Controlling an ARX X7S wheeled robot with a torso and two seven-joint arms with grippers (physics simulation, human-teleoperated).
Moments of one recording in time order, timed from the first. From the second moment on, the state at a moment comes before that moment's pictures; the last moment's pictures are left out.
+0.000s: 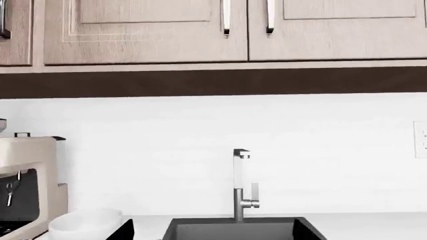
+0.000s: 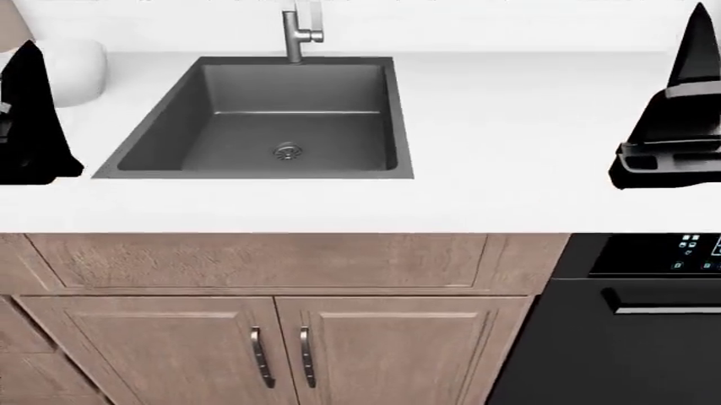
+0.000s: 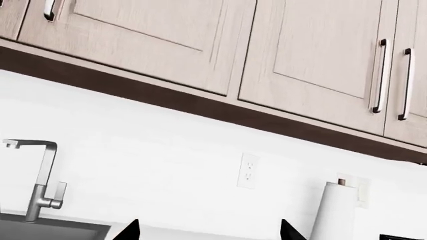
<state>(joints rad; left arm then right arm) -0.71 -0.71 -0.55 0.83 -1.38 -1.20 -0.57 1.24 0.95 -0.08 -0.92 1.92 1.10 1.46</state>
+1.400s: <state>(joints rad) -1.03 -0.93 -0.37 0.72 -1.74 -1.19 -0.86 1.27 1.10 -0.07 -0.95 1.99 1.00 1.42</state>
